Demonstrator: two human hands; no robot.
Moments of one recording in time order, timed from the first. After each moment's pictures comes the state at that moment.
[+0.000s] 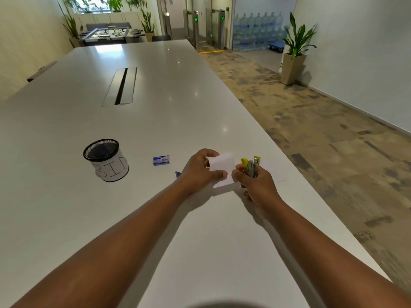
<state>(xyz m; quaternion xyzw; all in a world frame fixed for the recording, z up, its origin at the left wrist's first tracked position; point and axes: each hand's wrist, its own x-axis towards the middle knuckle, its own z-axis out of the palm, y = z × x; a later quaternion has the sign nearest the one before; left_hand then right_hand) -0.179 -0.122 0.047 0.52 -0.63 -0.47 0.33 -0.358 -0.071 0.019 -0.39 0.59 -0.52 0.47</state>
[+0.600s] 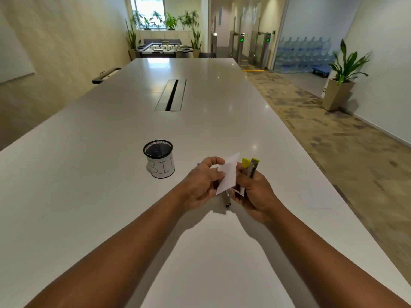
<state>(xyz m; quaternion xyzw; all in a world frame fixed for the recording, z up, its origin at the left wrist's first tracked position) -0.087 -0.090 0.077 0.40 -0.38 -0.70 0.45 -0.251 -0.080 0.065 -0.38 0.40 -0.49 0.68</state>
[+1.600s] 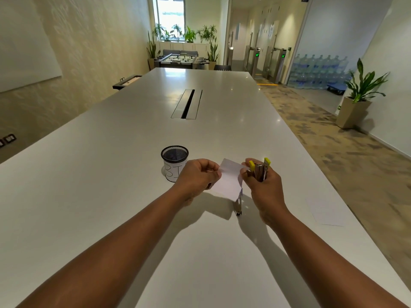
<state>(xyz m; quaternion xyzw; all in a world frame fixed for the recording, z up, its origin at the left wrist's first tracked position) -0.047 -0.084 0.092 0.54 -0.49 -0.47 0.50 -0.236 -0.086 0.082 -0.53 0.48 -0.56 0.43</state>
